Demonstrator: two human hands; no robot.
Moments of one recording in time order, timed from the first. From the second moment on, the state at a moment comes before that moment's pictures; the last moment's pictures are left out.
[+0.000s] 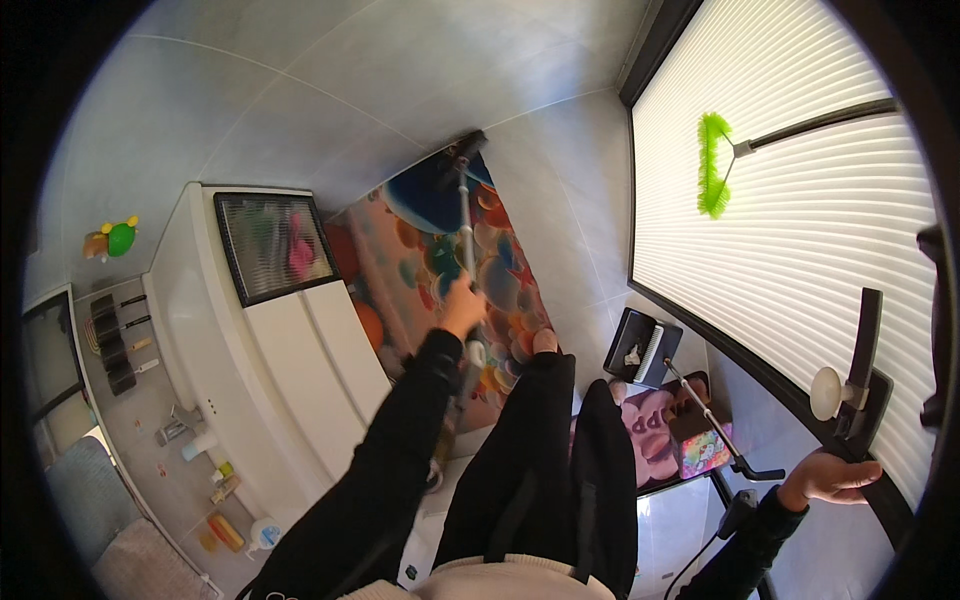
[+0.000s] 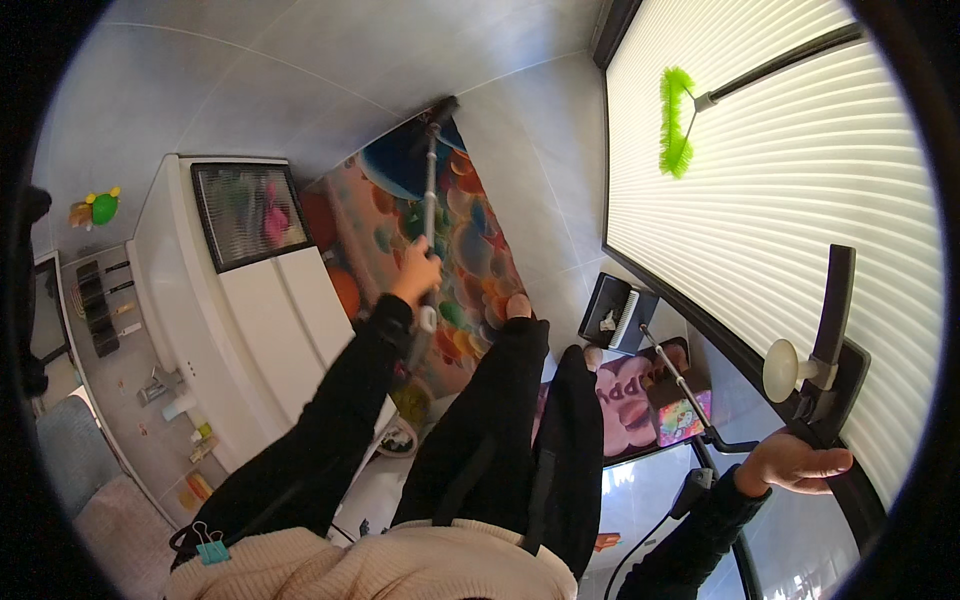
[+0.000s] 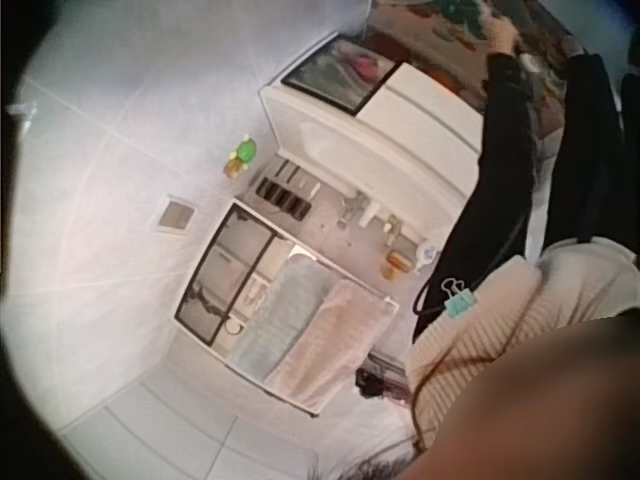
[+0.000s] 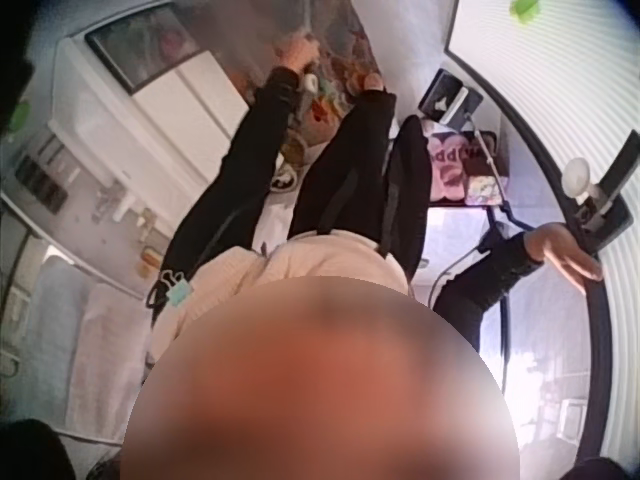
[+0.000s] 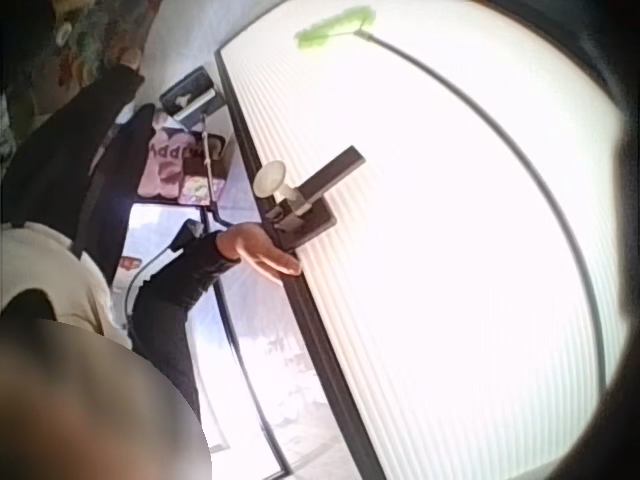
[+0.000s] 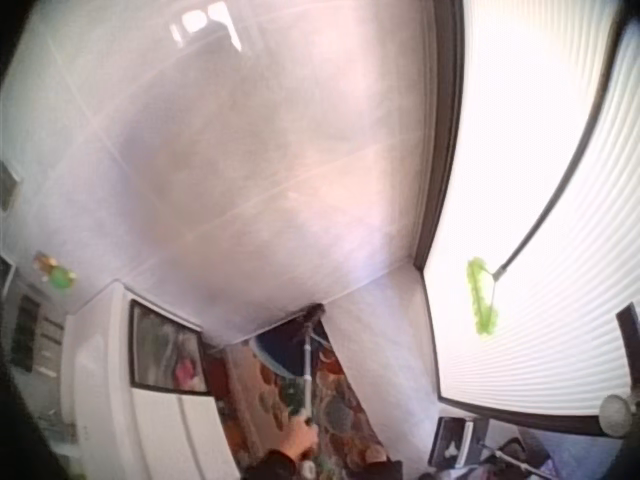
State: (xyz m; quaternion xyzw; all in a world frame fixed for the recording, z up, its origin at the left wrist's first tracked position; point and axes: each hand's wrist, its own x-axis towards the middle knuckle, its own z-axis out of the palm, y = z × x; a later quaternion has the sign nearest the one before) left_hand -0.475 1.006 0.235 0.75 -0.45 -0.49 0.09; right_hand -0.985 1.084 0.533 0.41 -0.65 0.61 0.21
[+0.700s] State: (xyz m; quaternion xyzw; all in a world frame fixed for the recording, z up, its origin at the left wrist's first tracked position) left_hand -0.616 0.871 0.195 0.65 -0.50 -0.56 0.13; right_hand -0.977 1.096 0.531 0.40 -0.75 0.36 0.38
